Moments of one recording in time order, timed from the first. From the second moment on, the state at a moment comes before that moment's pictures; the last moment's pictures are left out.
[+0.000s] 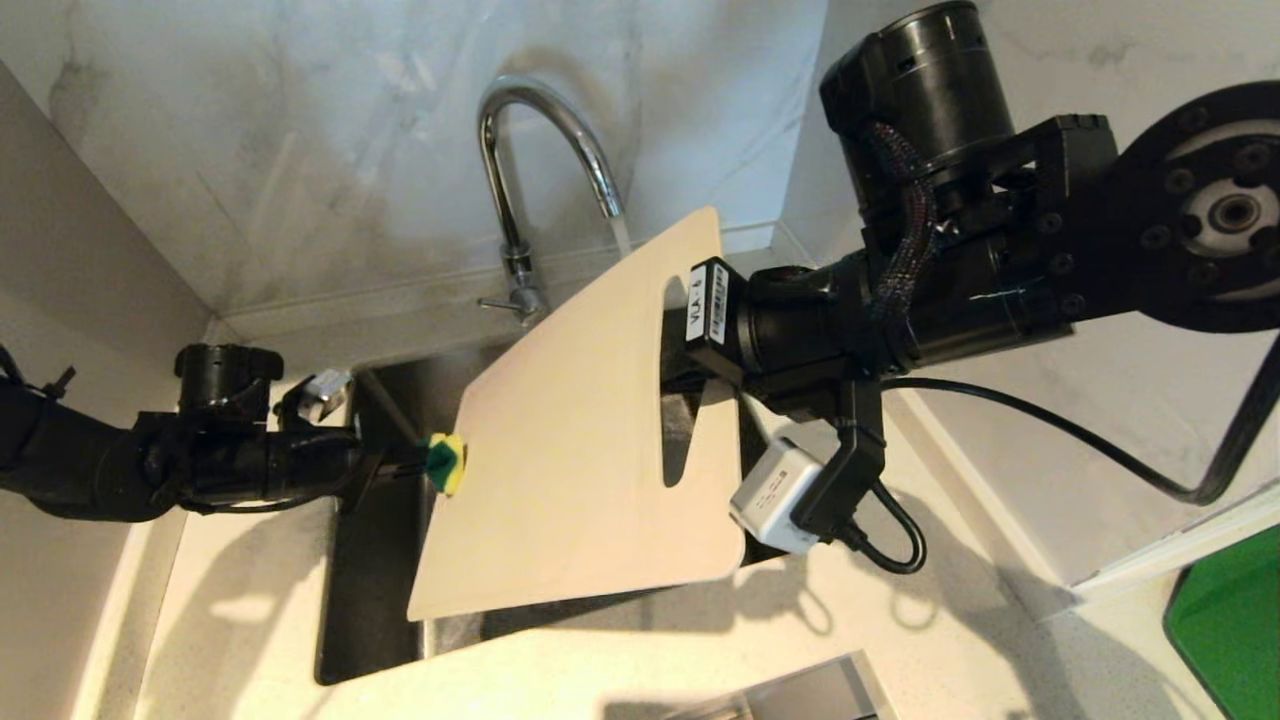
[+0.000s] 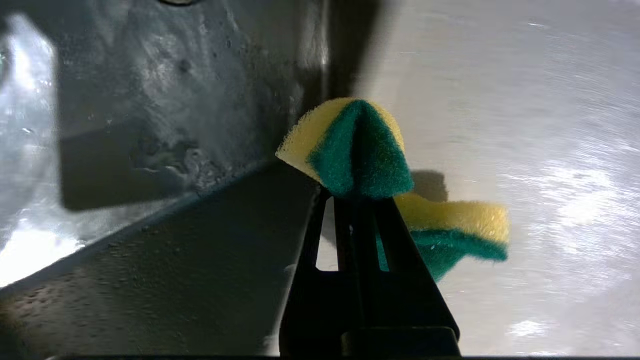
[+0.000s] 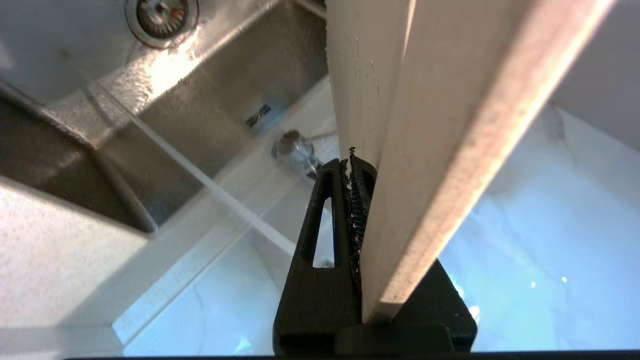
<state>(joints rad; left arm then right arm) -0.07 1.99 -1.04 -0.38 -0.77 -0.65 0.62 1.70 -1.63 0.43 0.32 -2.48</state>
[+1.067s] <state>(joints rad) -0.10 1.73 -1.14 -0.36 -0.79 -0.83 0.61 1.71 -1.59 0.40 0.36 -2.47</state>
